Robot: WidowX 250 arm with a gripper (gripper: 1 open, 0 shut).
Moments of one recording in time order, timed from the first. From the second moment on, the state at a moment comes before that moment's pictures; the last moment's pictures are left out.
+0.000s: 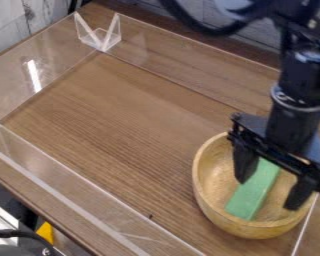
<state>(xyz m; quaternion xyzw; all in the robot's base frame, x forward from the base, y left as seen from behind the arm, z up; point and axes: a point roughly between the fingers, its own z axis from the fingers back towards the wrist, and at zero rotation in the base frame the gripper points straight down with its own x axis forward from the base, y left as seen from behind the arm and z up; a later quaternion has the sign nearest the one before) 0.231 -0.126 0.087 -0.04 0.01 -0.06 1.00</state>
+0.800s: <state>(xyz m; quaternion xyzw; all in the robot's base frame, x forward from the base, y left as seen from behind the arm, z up) 0.247 -0.116 0.065 -0.06 -0.02 -0.06 1.00</state>
